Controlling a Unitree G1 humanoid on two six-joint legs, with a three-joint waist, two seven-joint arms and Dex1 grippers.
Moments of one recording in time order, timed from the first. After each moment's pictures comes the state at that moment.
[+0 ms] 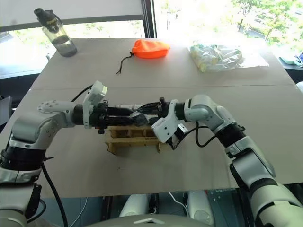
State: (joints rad) left arm -0.51 0.85 -0.04 -0.08 -0.63 0.75 -1.23; right arm -0.85 -0.39 0.47 0.39 -0.43 -0.85 0.77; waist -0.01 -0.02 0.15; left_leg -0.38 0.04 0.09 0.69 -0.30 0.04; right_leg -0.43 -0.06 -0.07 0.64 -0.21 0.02
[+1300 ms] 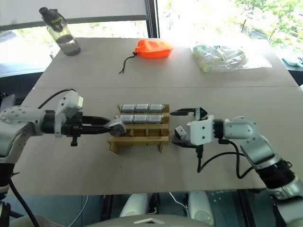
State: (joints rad) left arm -0.30 1.05 0.11 -0.11 -0.52 0.51 -1.36; right arm -0.33 -0.76 0.25 -0.28 0.26 -0.10 0.99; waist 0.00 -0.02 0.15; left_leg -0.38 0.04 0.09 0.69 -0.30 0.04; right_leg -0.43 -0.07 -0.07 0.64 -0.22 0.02
